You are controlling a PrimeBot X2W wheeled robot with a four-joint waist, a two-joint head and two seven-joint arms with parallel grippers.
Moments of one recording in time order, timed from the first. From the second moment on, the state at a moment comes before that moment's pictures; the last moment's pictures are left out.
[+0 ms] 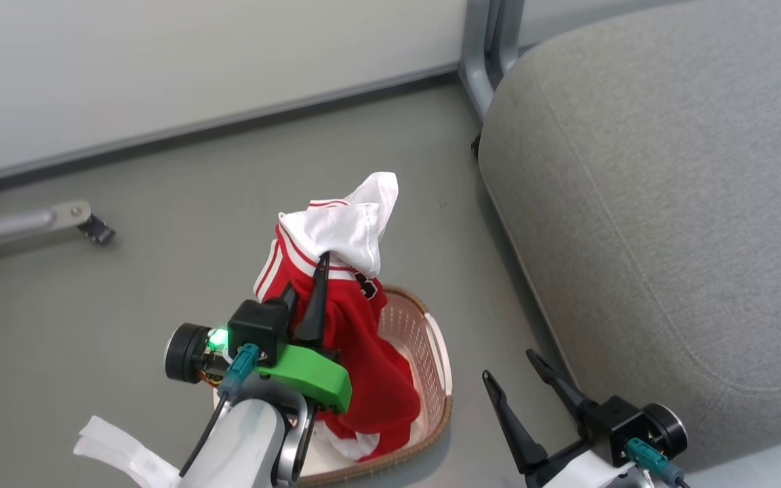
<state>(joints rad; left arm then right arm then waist) -0.34 0.09 -0.52 0.38 -0.32 0.12 -0.26 -0.01 -0.05 0.31 0.19 0.13 0.13 -0.26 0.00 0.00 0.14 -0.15</state>
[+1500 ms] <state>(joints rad) -0.33 0.08 -0.75 -0.02 -0.37 0.05 -0.03 -0.12 -0.05 0.46 0.28 0.12 0.13 -0.26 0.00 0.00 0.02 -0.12</state>
